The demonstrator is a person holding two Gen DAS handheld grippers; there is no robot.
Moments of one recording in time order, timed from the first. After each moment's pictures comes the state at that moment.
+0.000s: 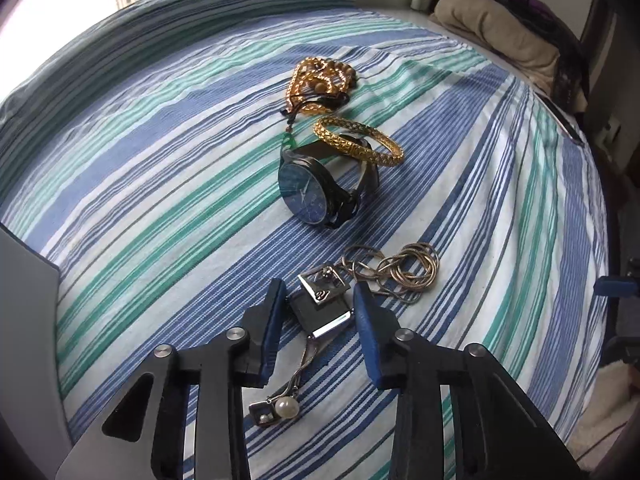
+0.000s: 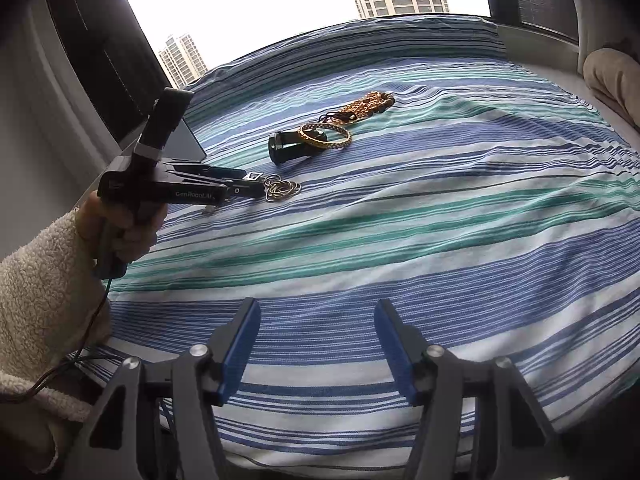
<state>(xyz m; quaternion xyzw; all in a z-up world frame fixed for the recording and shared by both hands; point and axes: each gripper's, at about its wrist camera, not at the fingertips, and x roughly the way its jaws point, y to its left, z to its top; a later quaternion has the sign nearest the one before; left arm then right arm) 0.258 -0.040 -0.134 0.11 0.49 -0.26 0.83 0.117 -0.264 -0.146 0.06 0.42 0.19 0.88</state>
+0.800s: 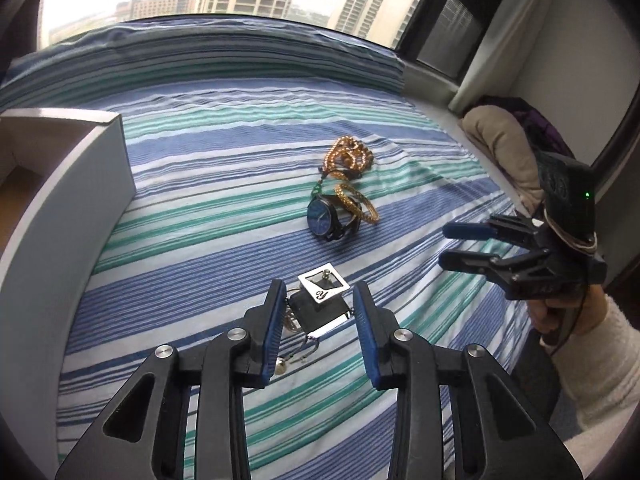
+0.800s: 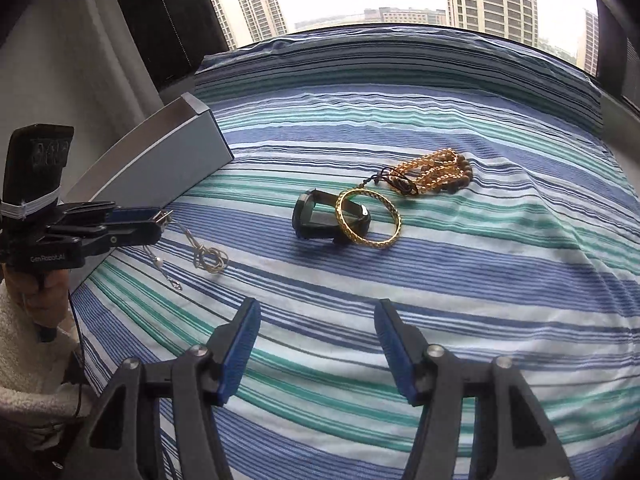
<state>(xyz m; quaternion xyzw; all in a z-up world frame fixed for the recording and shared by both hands) 0.188 0.029 -0.057 -0.08 0.44 -0.20 0.87 0.264 -0.214 -0.105 -0.07 0.44 0.32 0.84</state>
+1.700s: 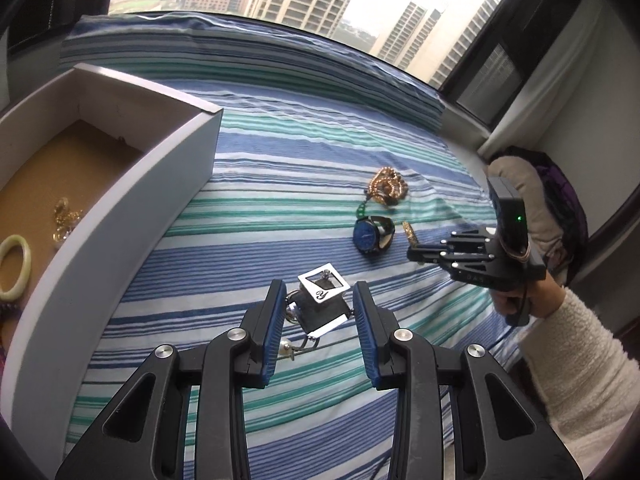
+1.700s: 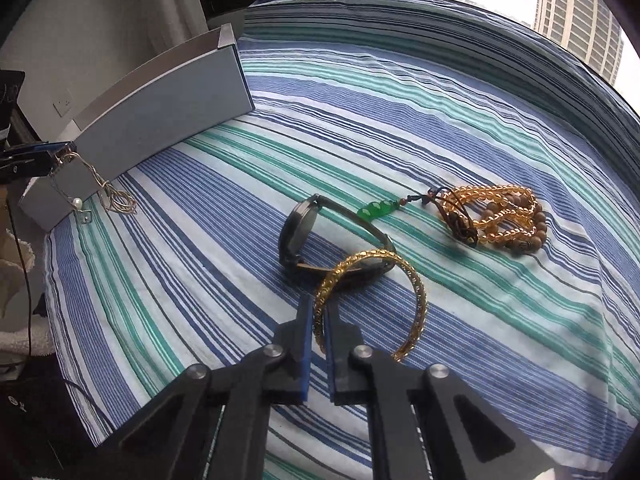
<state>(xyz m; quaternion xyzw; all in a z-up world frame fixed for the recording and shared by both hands) 0.156 0.095 -0.037 -0.16 0.43 -0.13 0.88 0.324 -0.167 -0.136 -0.18 0.46 0.40 0.77</state>
